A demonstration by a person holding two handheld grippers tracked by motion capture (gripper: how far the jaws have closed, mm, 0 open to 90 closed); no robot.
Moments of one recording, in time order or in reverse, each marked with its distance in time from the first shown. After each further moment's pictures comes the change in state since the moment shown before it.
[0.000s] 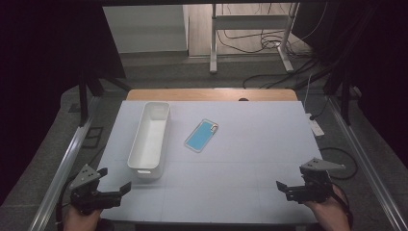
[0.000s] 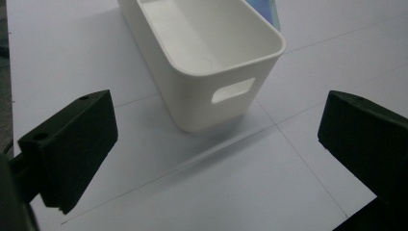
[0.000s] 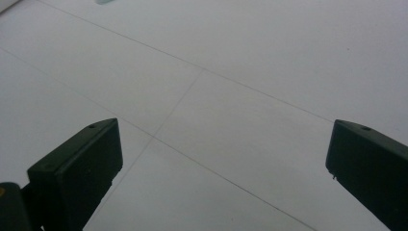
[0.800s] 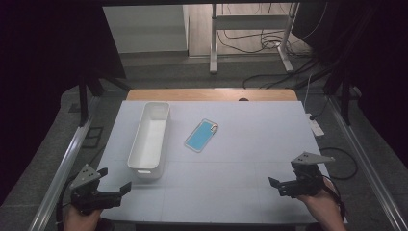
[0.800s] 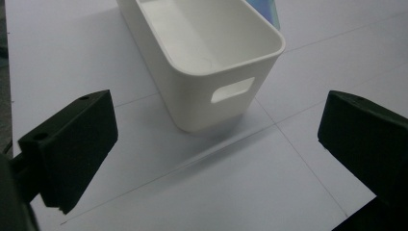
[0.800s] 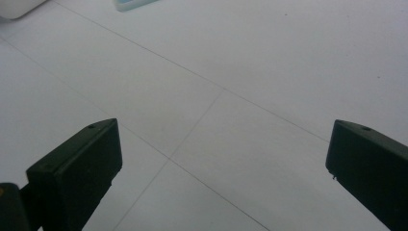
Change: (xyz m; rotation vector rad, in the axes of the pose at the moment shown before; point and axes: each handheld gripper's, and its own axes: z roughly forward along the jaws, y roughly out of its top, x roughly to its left) left arm 0.000 0.000 0.000 0.001 -0.001 0.001; right arm 0.008 0.019 0.014 0.007 0.051 -0.047
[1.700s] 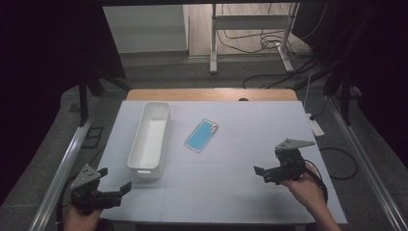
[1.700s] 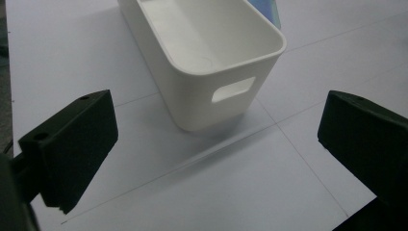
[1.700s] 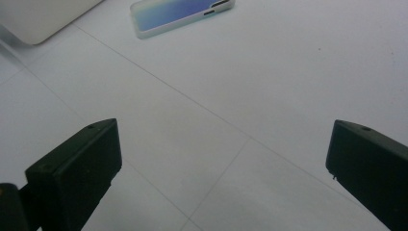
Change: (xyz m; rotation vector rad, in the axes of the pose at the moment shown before) left arm 0.000 0.000 0.000 0.004 0.001 0.002; right arm 0.009 0.040 0.033 0.000 0.066 -0.021
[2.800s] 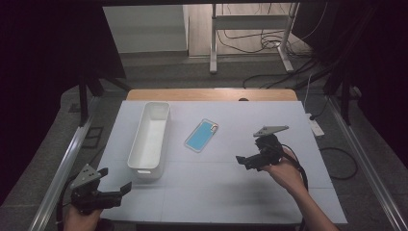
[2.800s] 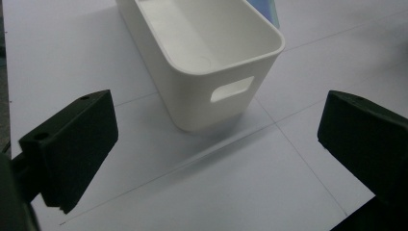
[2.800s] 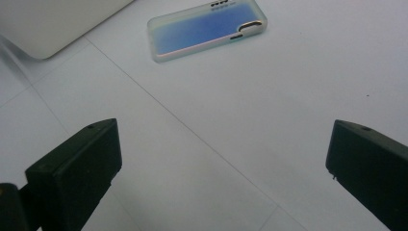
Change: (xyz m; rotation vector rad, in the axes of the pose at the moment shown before) left arm 0.000 0.000 0.000 0.002 -0.006 0.003; right arm 0.009 0.041 0.048 0.032 0.066 -0.055
